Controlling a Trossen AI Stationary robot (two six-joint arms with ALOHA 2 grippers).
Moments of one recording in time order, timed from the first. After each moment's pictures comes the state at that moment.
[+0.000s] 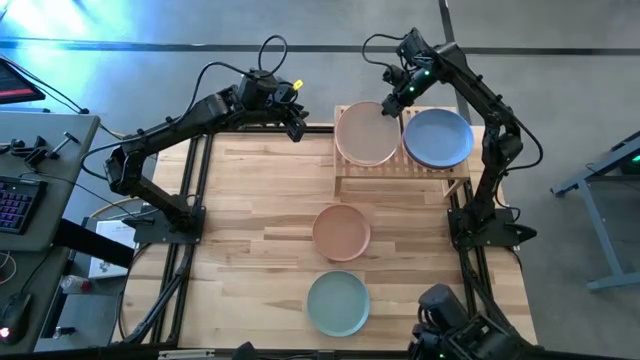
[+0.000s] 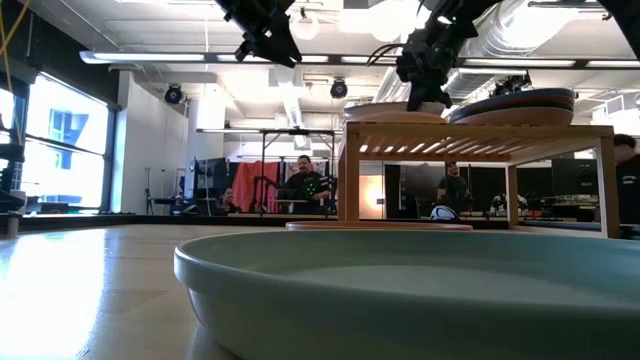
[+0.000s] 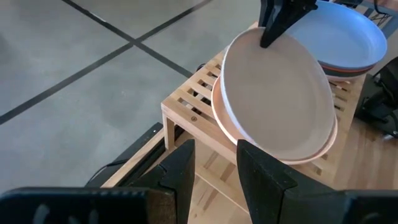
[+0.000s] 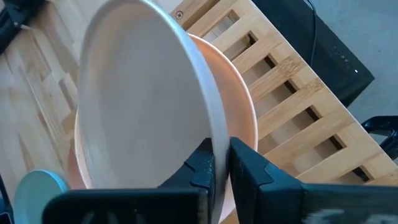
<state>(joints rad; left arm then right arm) 0.51 1.49 1.52 -0.57 -0.07 -0.13 -0.96 1.83 1.95 -1.36 -0.47 -0.22</state>
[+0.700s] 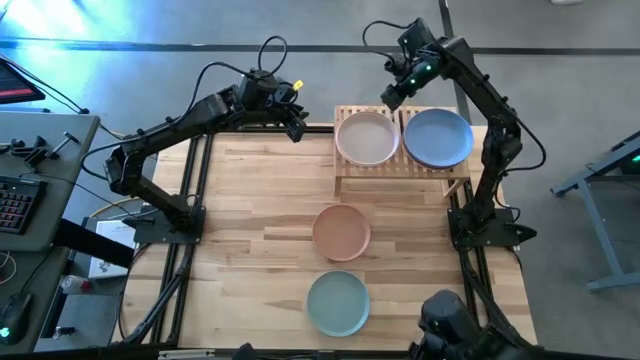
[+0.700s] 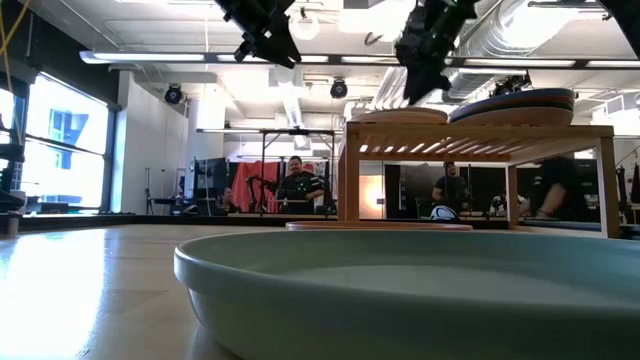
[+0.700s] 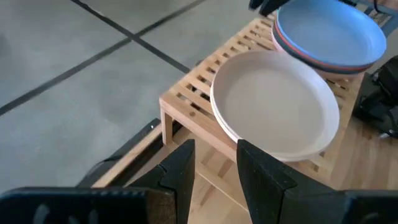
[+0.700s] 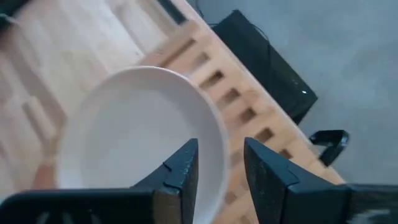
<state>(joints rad) 0.51 1.49 1.52 -0.58 -0.06 -0.15 -0.92 1.83 2.10 -1.37 -0.31 -0.17</state>
